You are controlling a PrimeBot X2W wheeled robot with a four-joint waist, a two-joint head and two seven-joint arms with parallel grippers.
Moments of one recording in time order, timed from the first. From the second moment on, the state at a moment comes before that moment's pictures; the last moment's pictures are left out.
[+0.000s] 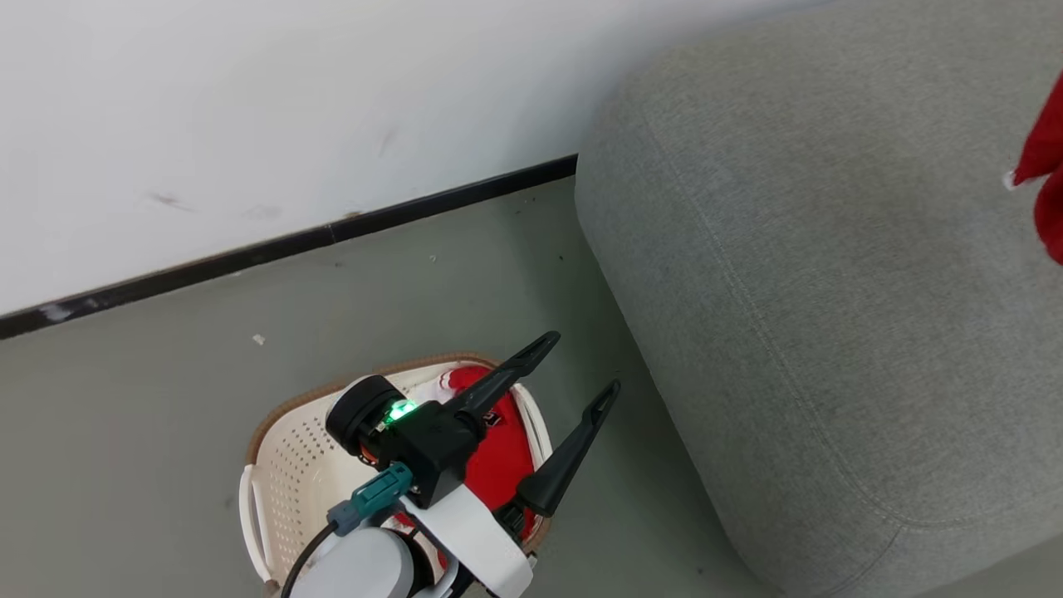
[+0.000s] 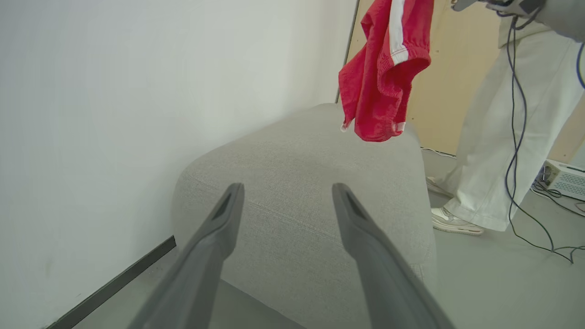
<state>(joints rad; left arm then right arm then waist) -0.37 0.16 -0.68 -0.09 -0.44 -0.04 -0.09 -0.91 -0.64 -0.01 0.54 0.45 0.13 -0.11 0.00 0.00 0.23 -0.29</state>
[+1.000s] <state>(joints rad) -0.47 0.18 -0.69 -0.11 -0.43 -0.07 -0.05 -0.63 -0.37 -0.05 0.81 0.46 0.13 -0.25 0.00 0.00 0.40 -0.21</state>
